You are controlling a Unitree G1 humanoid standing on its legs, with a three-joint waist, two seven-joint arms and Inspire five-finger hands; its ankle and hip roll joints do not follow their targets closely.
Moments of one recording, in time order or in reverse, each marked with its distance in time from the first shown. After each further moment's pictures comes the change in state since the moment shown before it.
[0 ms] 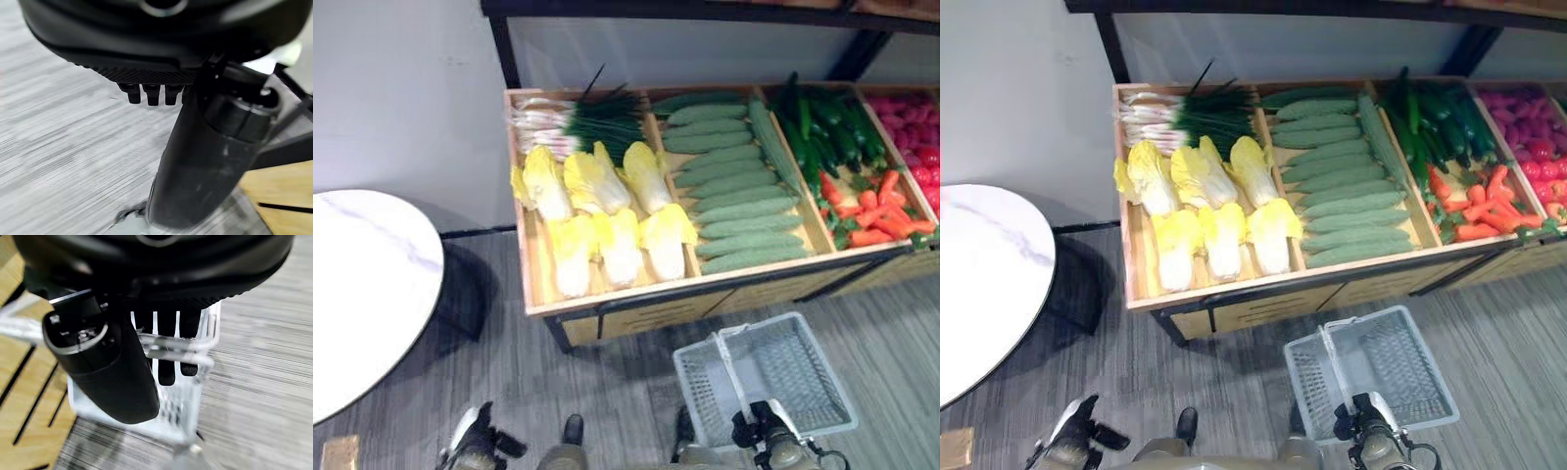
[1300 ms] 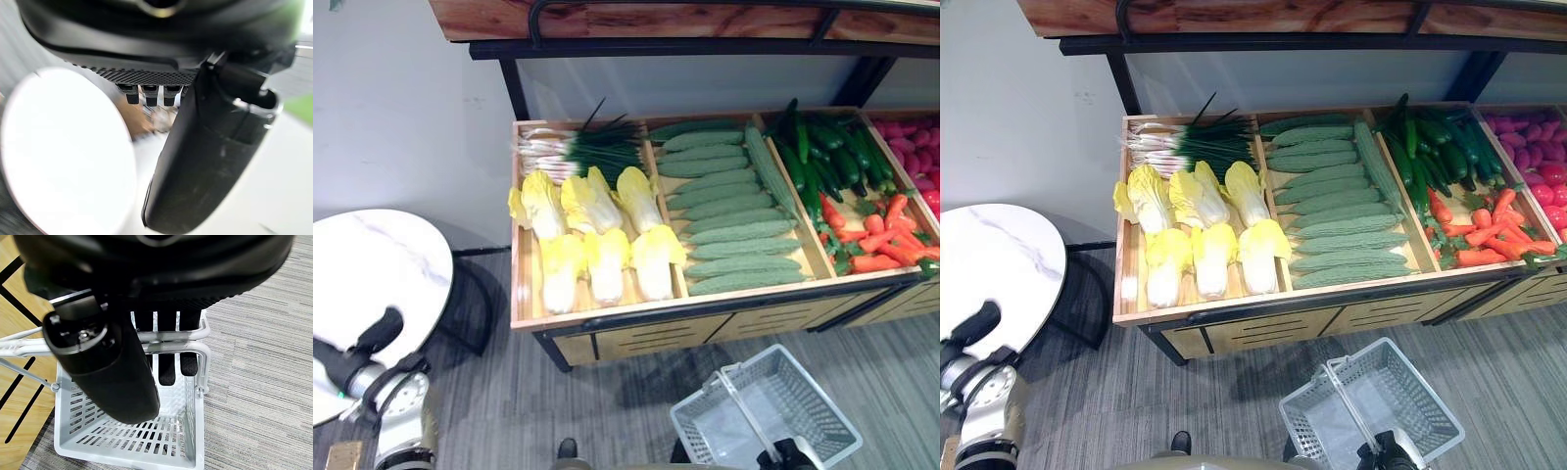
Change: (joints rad) left arm -0.014 0.063 0.465 -0.895 -0.273 -0.131 0.505; right arm 0.146 -0.042 -0.047 -0.007 -0.051 0.011 -0.025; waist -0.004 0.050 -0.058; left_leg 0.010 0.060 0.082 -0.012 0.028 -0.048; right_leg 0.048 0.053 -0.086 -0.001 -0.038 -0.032
